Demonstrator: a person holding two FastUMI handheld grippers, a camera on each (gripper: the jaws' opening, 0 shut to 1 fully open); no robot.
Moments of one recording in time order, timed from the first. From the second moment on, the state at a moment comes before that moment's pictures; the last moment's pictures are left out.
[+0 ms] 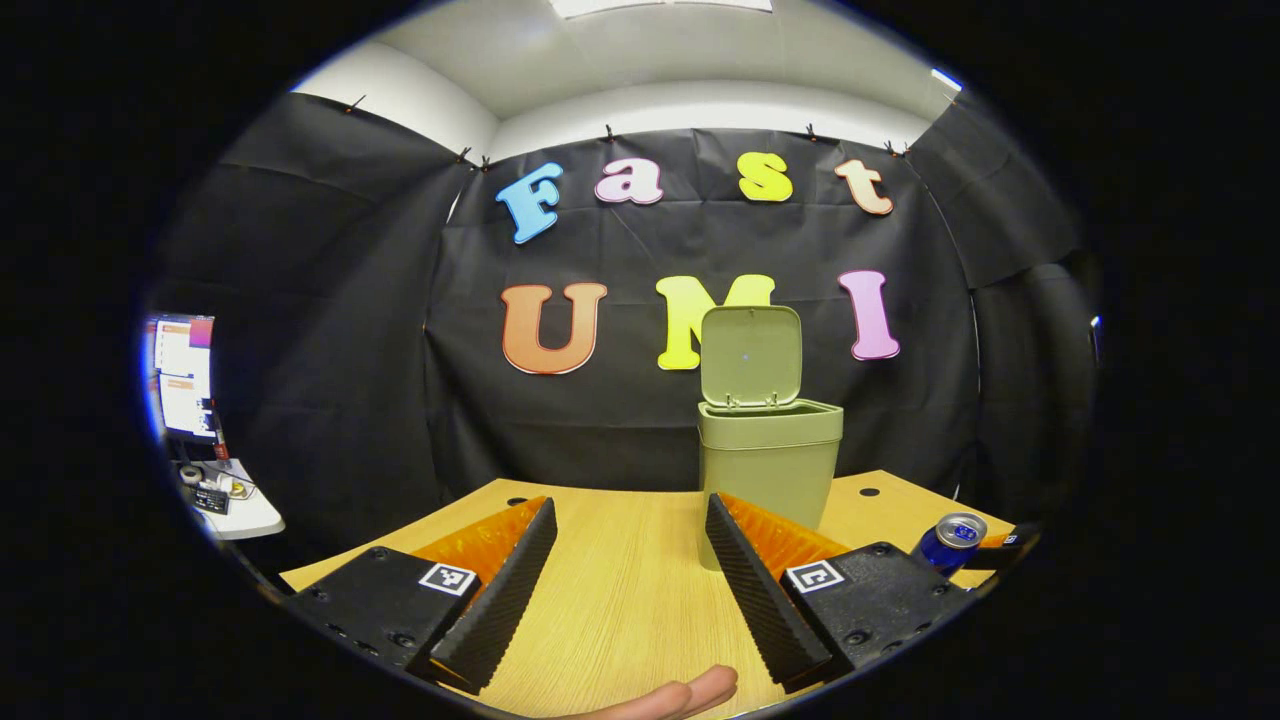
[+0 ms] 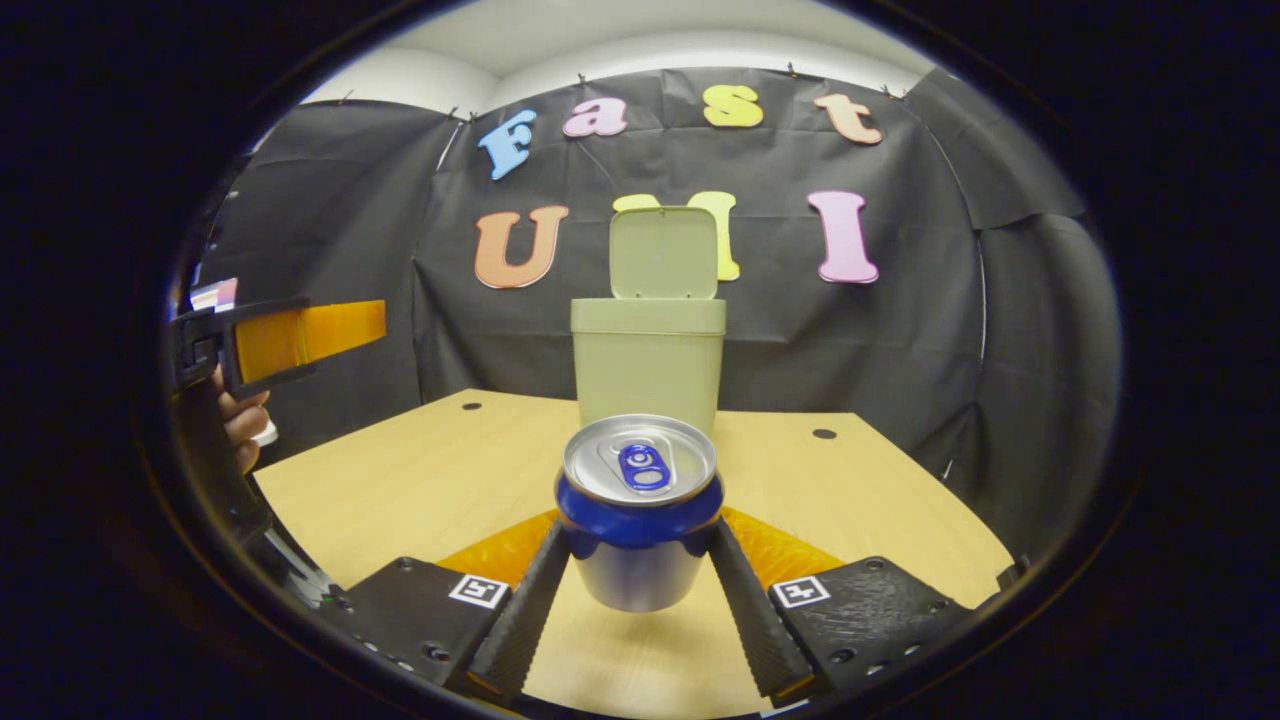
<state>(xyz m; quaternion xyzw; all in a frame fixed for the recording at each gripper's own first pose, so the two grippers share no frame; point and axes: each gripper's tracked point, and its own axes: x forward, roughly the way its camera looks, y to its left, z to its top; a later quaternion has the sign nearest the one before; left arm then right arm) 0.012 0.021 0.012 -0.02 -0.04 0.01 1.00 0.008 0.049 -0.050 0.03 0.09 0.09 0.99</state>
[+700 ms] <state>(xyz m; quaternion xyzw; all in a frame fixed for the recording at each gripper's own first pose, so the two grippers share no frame) 0.020 0.020 -0.002 -0.02 -0.02 -0.03 1.00 0.042 0.064 0.064 0.00 0.04 0.08 1.00</state>
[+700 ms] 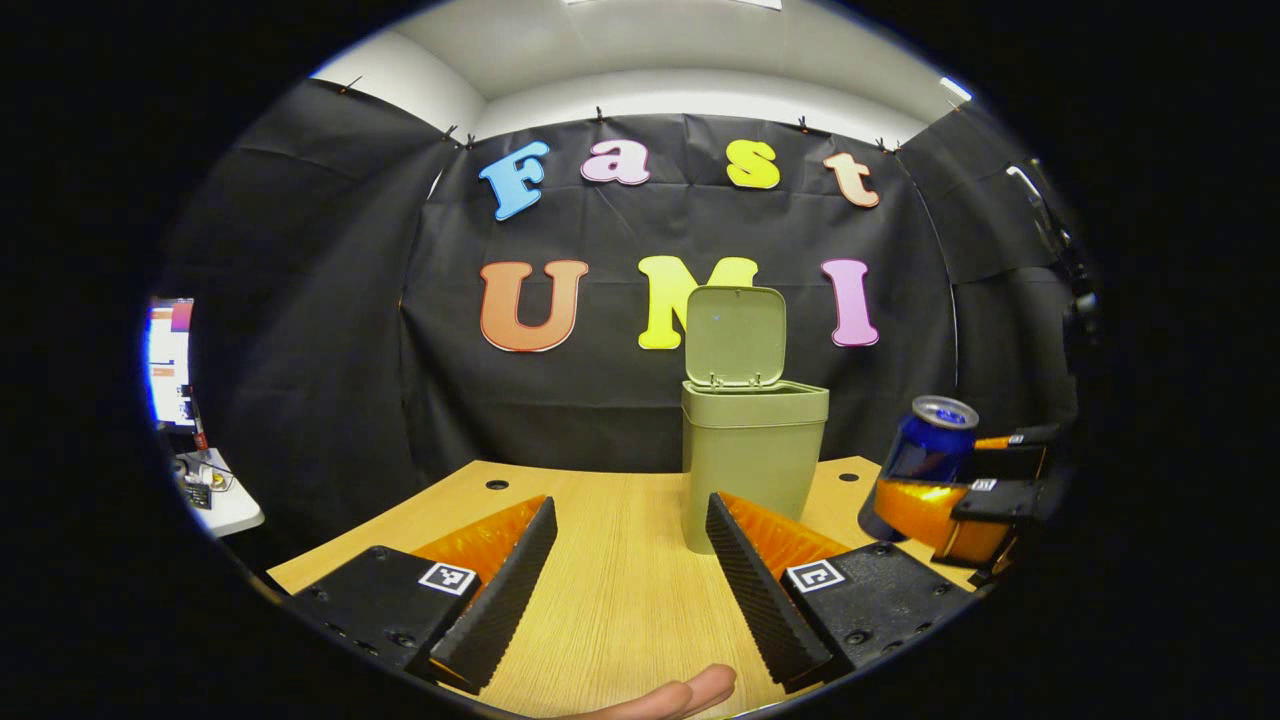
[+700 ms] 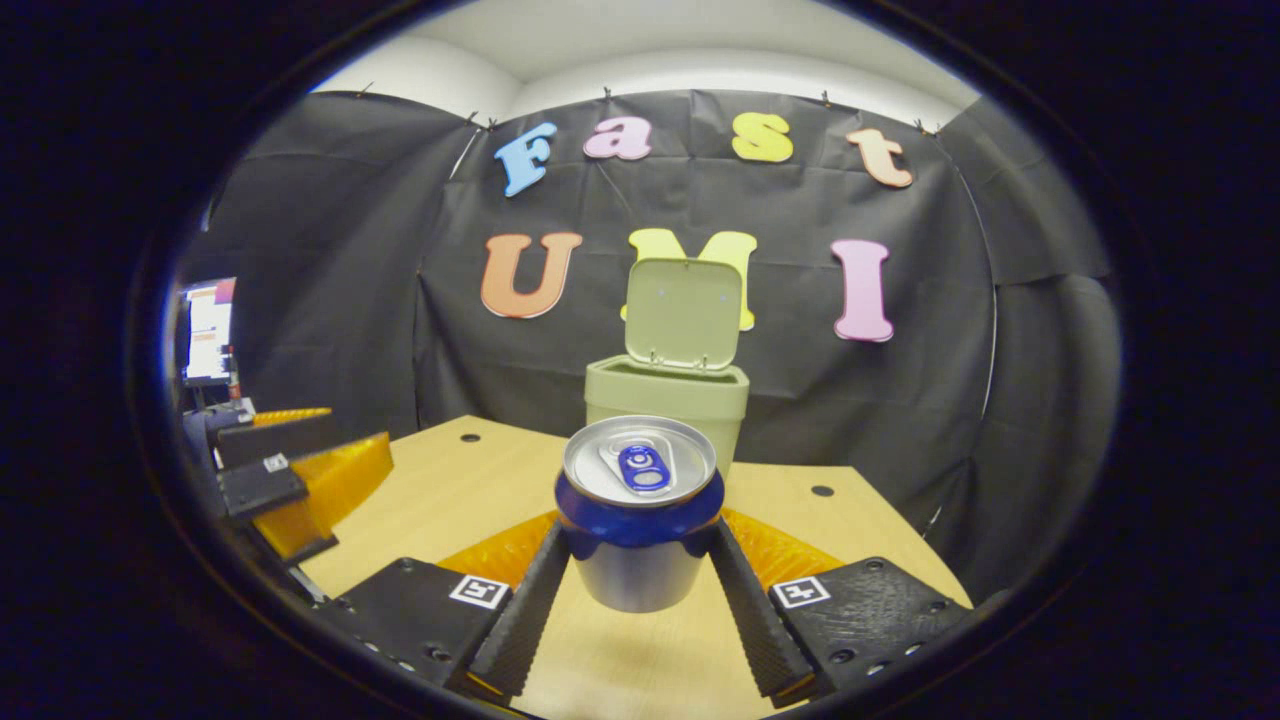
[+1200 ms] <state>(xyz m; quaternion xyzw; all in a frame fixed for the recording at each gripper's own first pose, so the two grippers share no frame) 0.022 0.023 -0.005 -0.03 -0.01 -0.04 1.00 0.109 0.055 0.200 -0.06 -0.01 0.01 1.00</state>
